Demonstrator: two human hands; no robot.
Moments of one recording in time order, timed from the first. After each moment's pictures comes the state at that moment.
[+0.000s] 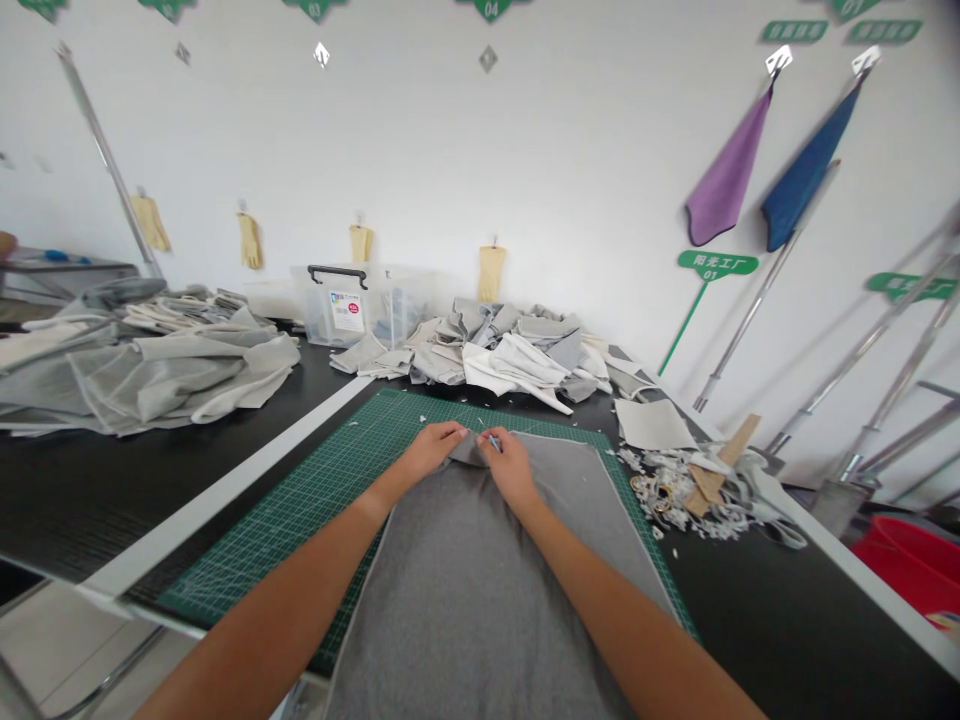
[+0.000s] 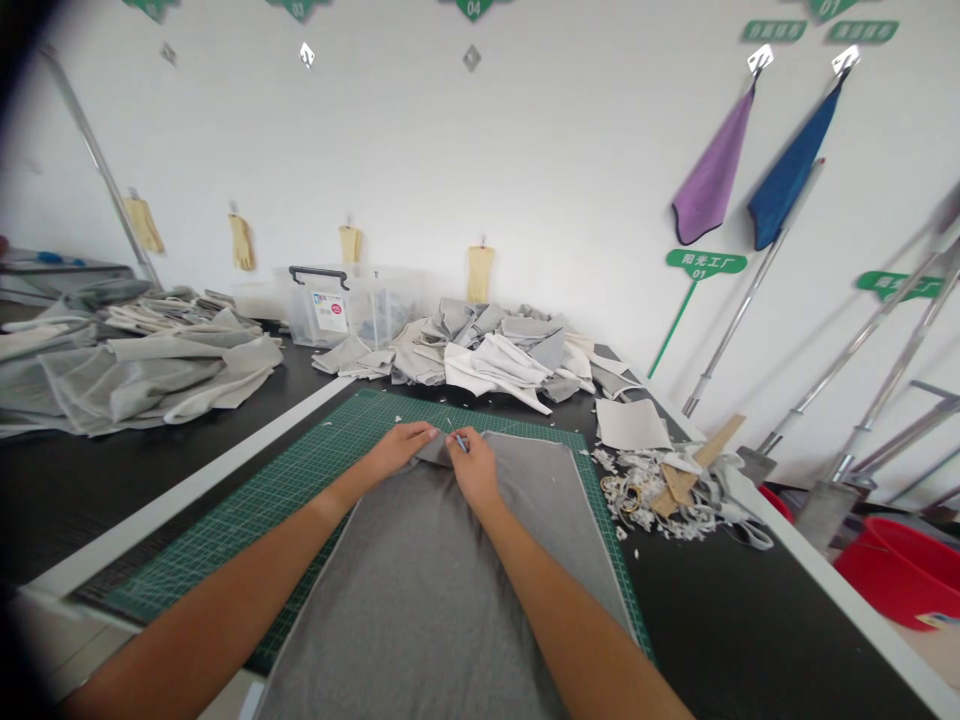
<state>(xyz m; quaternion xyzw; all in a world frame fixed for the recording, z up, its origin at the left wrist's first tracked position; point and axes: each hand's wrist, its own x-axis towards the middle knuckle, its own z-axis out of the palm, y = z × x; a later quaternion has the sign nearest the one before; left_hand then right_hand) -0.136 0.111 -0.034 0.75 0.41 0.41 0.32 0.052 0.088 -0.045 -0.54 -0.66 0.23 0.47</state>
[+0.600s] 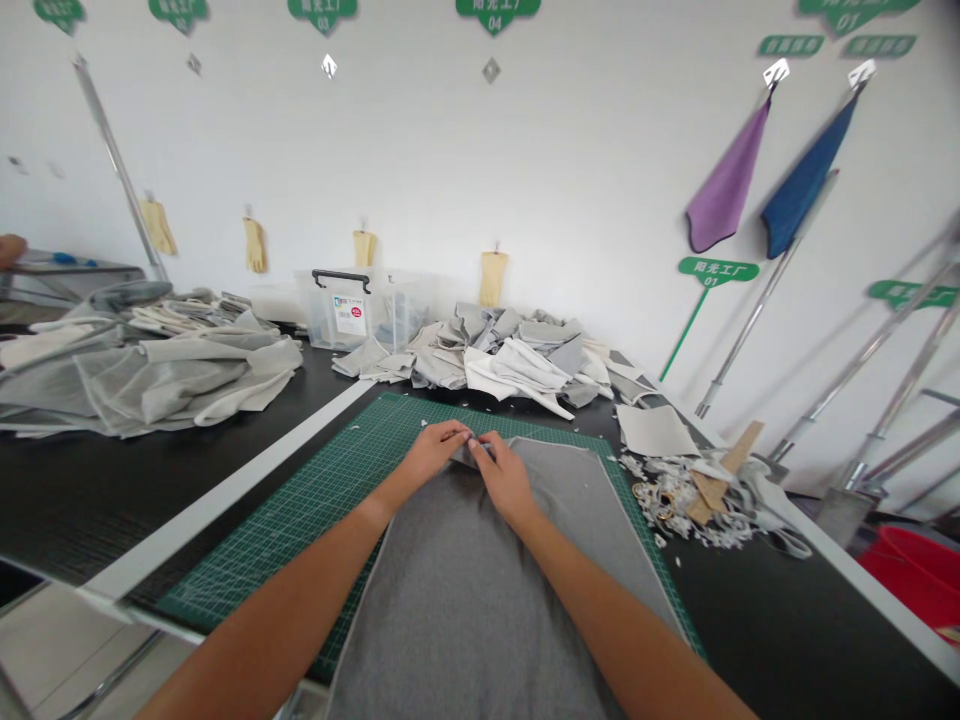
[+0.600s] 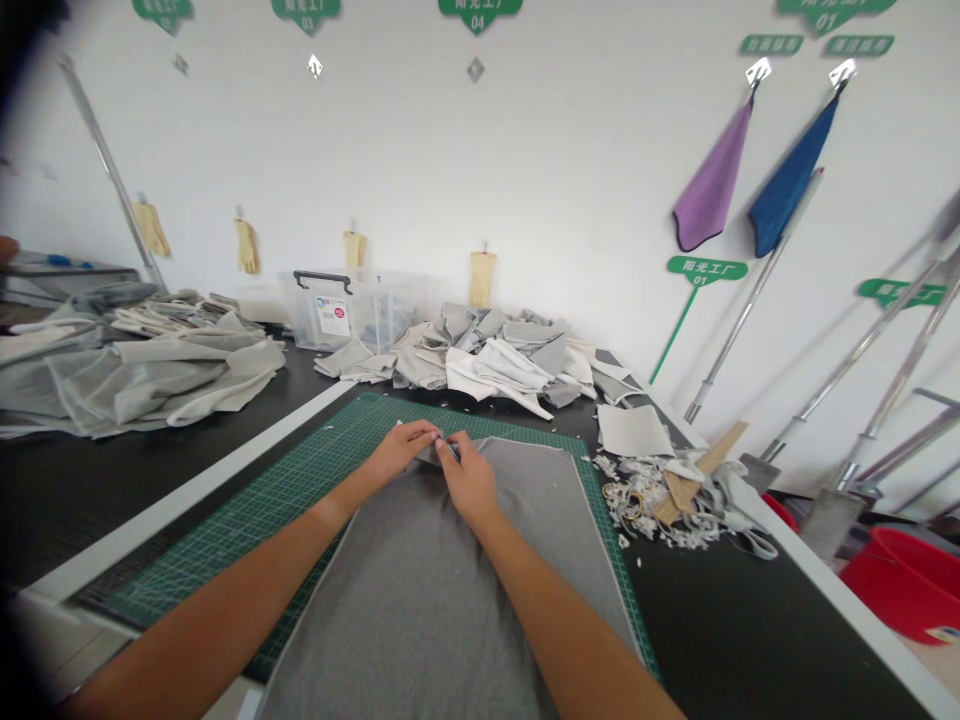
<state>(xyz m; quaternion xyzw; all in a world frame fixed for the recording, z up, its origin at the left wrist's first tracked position) -0.130 0.108 -0.026 0.71 0.40 0.47 0.34 0.043 0.067 -0.036 -0.54 -0.71 0.20 0.41</state>
